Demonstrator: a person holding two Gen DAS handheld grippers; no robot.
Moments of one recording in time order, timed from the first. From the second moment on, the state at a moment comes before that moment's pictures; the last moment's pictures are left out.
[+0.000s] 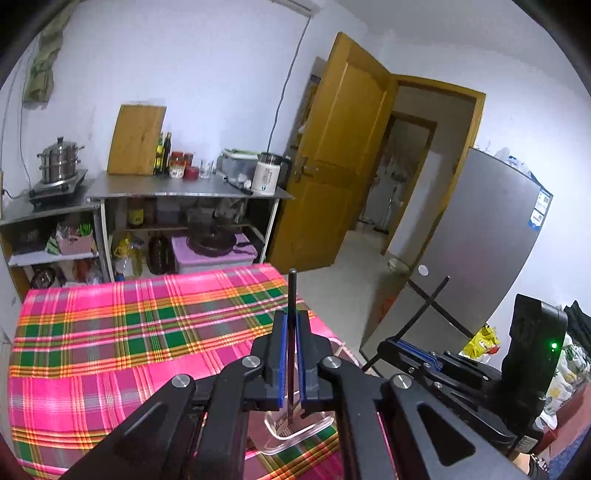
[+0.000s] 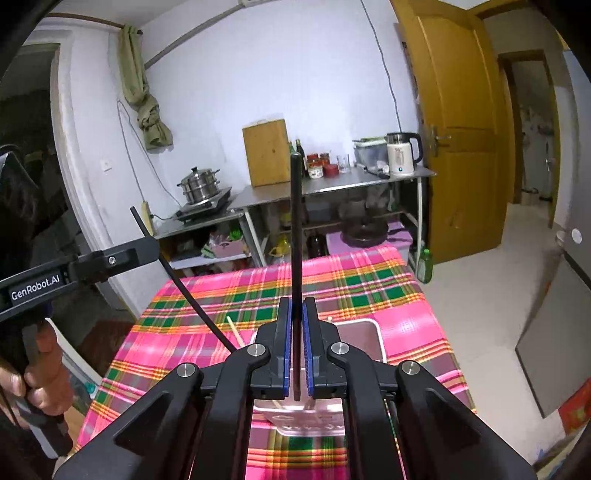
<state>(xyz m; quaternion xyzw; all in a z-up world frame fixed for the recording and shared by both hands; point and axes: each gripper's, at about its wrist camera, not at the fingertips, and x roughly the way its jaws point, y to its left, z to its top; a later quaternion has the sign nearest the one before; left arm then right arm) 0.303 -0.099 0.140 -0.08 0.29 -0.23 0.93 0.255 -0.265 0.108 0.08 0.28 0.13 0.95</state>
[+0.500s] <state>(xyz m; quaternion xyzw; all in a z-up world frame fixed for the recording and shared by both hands) 0.321 -0.099 0.083 -0.07 0.34 -0.22 0.91 0.274 -0.257 0.049 0.07 0.35 0.13 0.93</state>
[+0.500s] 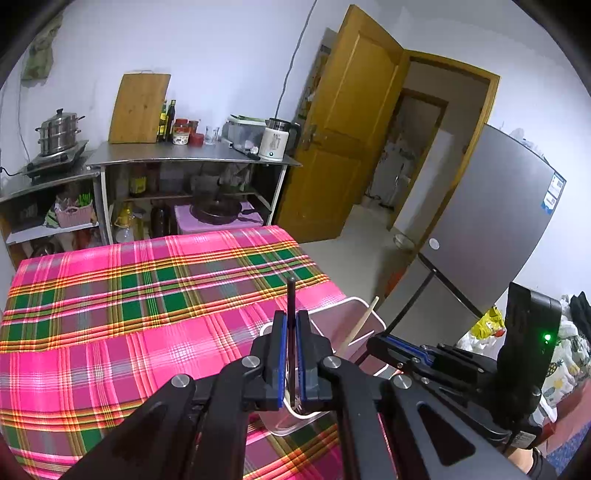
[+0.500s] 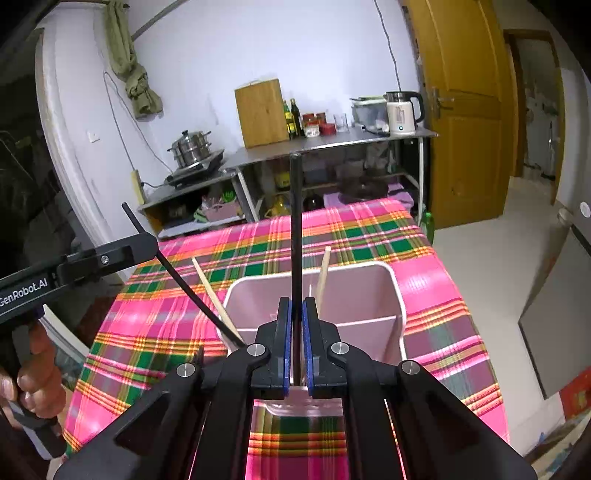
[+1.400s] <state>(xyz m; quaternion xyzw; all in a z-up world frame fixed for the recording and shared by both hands) 0.238 -0.060 0.084 -0.06 0.29 -0.18 0.94 0.217 -0.259 0.048 0.08 0.34 0.14 0.93</state>
